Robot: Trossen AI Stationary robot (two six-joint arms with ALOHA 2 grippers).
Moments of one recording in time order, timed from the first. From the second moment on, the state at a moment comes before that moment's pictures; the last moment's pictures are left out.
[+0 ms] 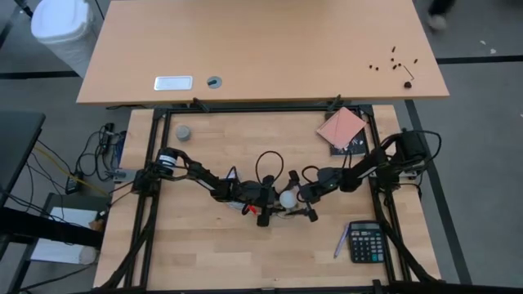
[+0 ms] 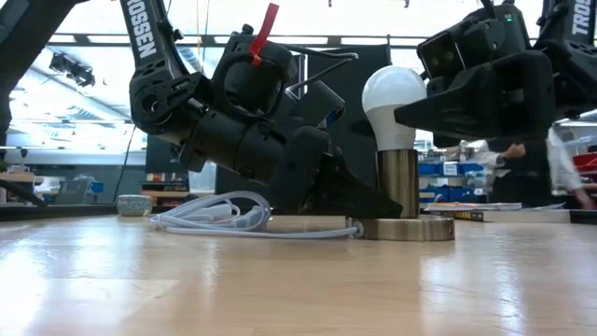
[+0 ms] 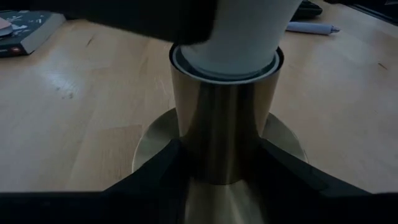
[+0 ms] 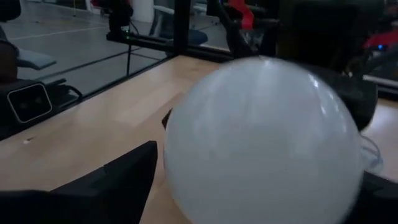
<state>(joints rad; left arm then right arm) -0.13 2.17 0.94 0.85 -0.01 0.04 0.12 1.73 0.38 1.17 -0.24 -0.14</state>
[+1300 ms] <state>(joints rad) -0.13 2.17 0.94 0.85 -0.03 0.02 0.12 1.45 0.41 0.61 -0.21 -0.13</state>
